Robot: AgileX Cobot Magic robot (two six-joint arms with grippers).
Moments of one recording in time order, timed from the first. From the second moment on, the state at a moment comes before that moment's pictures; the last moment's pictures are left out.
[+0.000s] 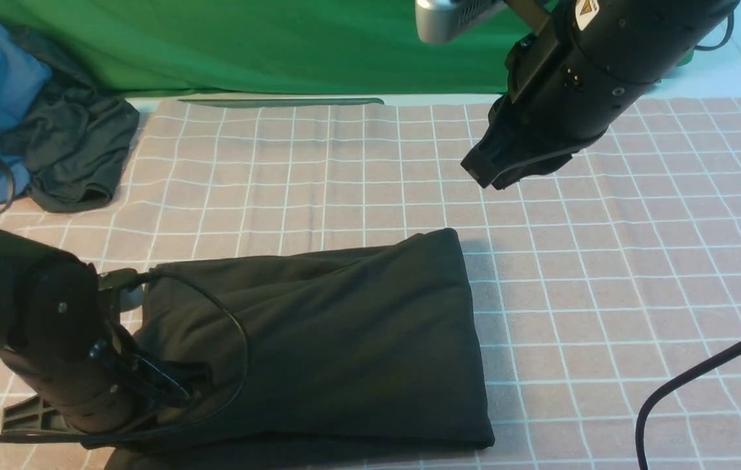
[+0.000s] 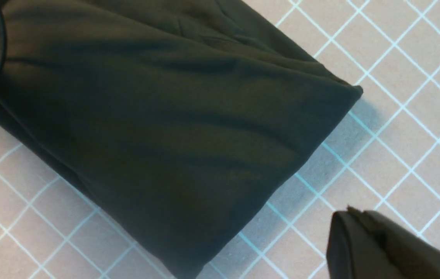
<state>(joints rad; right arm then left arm) 0.59 1.66 -1.68 0.06 1.18 -0.14 -0.25 1.44 -0.68 0.08 0.77 -0.57</state>
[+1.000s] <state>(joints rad) 0.57 1.66 -1.68 0.06 1.20 -0.16 -0.24 1.71 -0.95 0.14 0.67 -0.62</state>
